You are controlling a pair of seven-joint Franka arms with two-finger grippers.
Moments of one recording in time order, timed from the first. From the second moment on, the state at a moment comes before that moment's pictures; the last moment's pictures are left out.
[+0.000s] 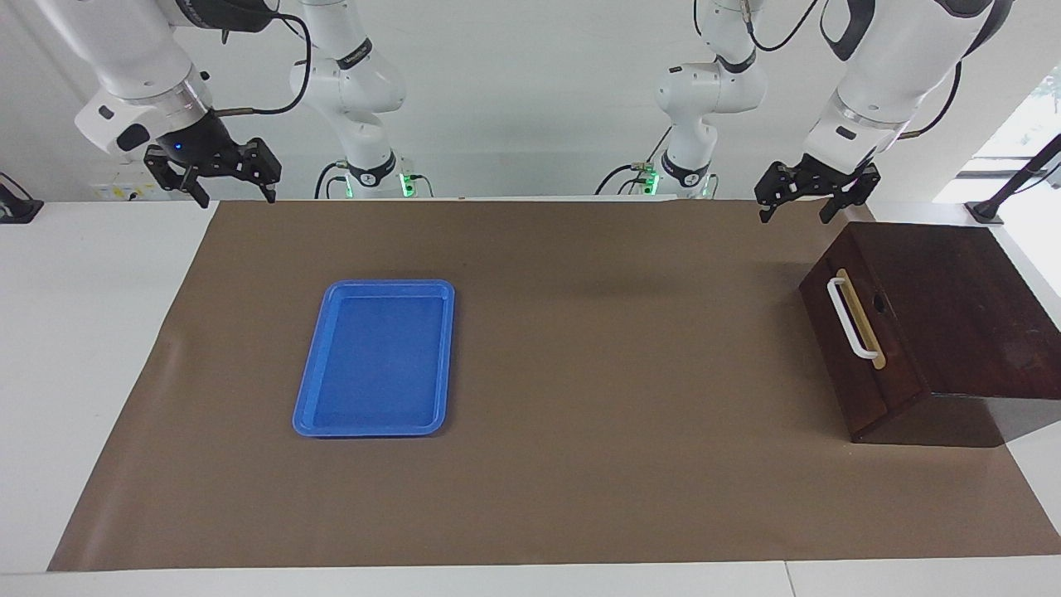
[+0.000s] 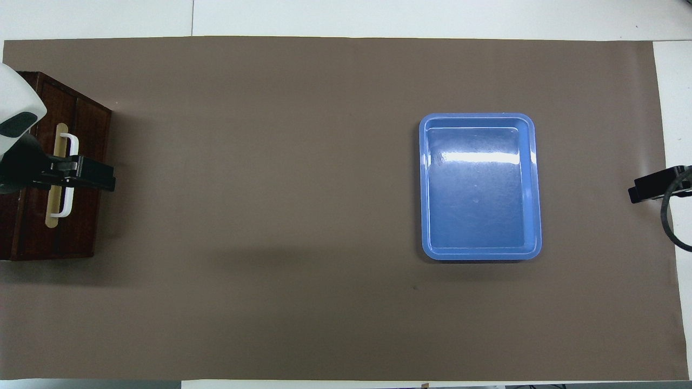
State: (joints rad) left arm -0.05 -0.05 -0.11 -1.63 0.00 1.53 -0.04; right arm -0.12 -0.05 0.05 -1.59 -0.02 1.43 -0.15
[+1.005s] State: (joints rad) left arm -0.04 -0.05 -0.10 -1.63 0.00 1.56 -0.04; right arm -0.14 -0.05 0.05 -1.59 0.02 1.43 -0.15
